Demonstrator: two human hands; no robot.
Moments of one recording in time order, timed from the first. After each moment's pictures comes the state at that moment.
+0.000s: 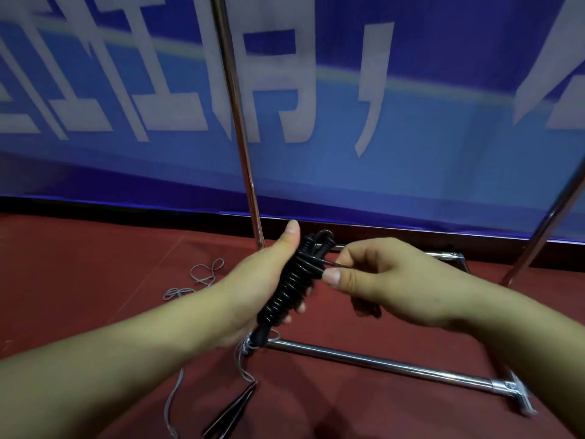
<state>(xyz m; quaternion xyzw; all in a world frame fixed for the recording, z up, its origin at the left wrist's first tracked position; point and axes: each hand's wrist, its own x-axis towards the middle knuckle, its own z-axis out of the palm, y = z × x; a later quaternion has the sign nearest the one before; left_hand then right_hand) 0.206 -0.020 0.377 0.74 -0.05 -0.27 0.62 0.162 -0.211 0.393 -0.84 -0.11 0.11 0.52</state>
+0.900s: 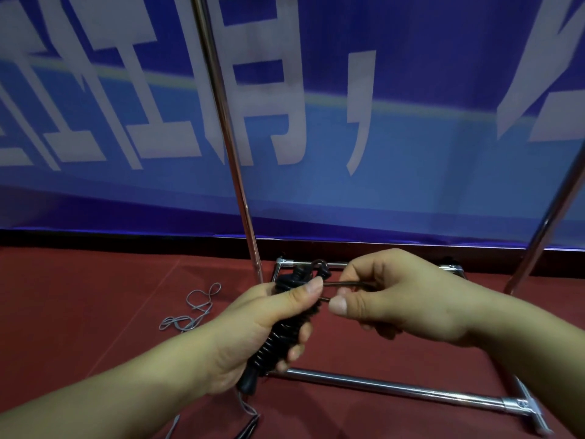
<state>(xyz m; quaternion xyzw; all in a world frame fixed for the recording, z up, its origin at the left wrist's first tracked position) 0.204 -0.008 0.379 0.67 -0.11 -0.35 0.64 0.169 -0.221 0.401 -0.81 -0.11 0.12 0.56</state>
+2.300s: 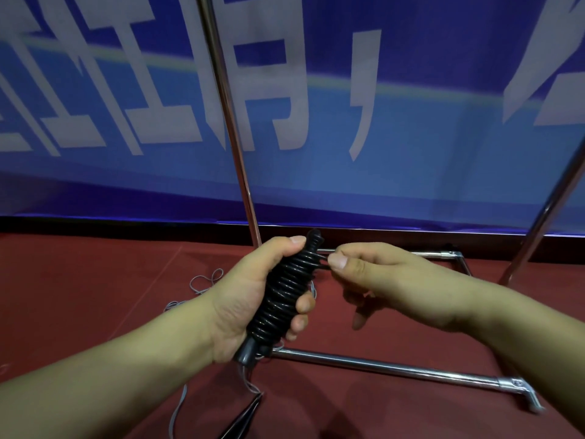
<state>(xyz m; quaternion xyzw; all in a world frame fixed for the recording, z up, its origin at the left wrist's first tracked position) 0.204 -0.010 0.394 0.60 -0.08 -0.39 0.69 0.168 -0.208 0.387 -0.75 -0.14 0.14 0.63</state>
